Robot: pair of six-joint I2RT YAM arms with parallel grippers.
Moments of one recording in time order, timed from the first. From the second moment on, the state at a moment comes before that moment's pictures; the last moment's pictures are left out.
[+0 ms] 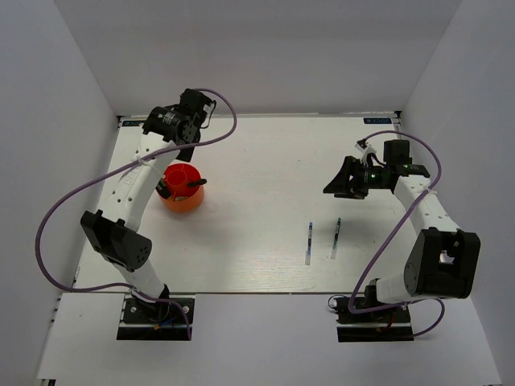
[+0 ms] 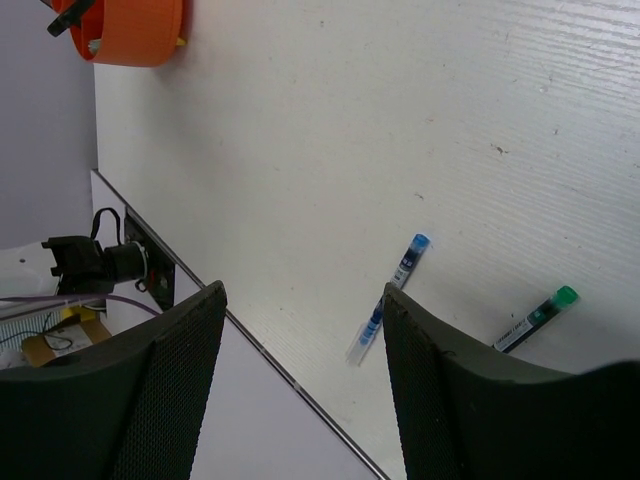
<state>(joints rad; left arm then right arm) -0.44 1.69 1.94 -1.31 -0.70 -0.02 -0.03 1.41 1.05 -0.66 -0.86 0.13</state>
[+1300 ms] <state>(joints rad) 0.14 1.17 1.27 -1.09 0.41 -0.74 -0.07 1.42 1.03 -0.66 -0.94 0.15</state>
